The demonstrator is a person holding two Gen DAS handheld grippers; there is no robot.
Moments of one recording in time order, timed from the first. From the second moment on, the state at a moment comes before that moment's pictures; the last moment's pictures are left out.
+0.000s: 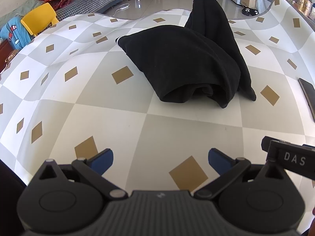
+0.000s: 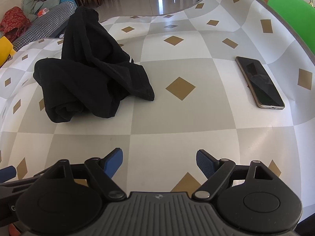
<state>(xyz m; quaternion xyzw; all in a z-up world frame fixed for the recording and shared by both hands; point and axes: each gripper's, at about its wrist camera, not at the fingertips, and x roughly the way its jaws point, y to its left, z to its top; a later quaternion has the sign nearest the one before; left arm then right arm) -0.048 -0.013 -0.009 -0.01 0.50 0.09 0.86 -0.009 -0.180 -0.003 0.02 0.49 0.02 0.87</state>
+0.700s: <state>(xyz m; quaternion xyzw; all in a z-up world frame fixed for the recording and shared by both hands) -0.049 -0.014 -0.007 -0.01 0.50 0.09 0.86 -0.009 -0.179 -0.003 0.02 0.49 0.01 0.87</state>
